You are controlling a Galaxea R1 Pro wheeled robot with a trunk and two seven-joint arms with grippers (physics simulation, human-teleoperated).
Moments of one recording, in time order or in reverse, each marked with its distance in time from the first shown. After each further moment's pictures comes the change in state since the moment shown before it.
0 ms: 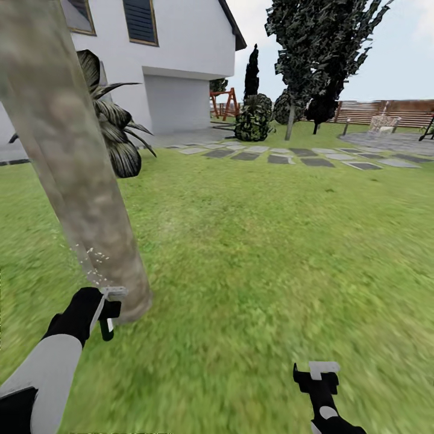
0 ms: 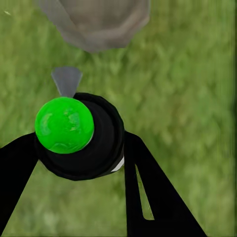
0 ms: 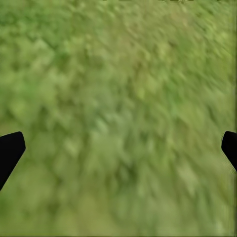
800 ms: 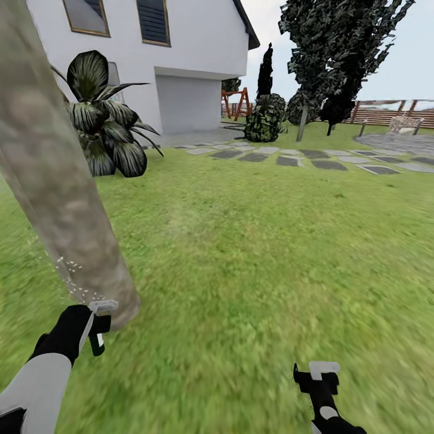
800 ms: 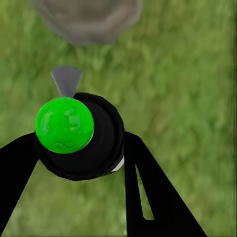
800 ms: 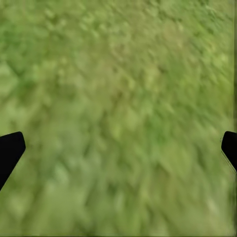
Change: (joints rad) left arm 0.085 0.022 0.078 -0.009 0.001 -0.071 0.007; right arm 0.000 -0.002 0.000 0.001 0.000 0.000 -0.001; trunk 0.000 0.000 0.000
